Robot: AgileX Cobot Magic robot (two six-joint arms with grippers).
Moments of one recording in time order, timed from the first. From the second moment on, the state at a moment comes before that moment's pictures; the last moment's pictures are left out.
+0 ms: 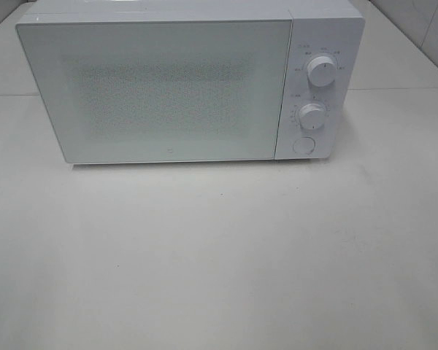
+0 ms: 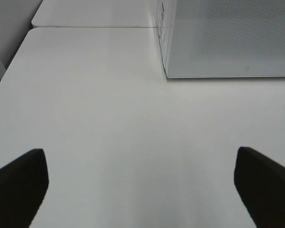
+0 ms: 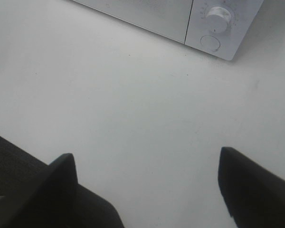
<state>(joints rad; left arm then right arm) 0.03 0.00 -0.50 -0.09 1.04 0.07 0.59 0.67 -0.78 -0.09 0.93 0.10</state>
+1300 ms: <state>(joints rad) 0.03 0.00 -0.50 -0.09 1.04 0.07 0.06 0.05 -0.53 -0.06 0.94 0.16</state>
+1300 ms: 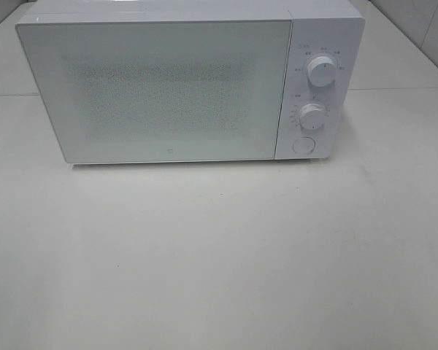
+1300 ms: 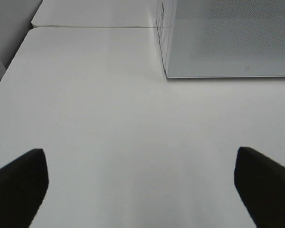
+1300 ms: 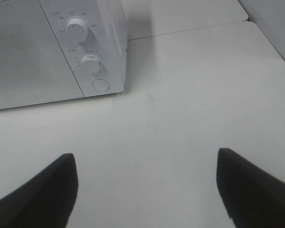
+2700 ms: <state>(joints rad) 0.03 0.00 -0.50 -0.09 1.04 0.07 0.03 0.05 -0.55 -0.05 0.94 0.15</state>
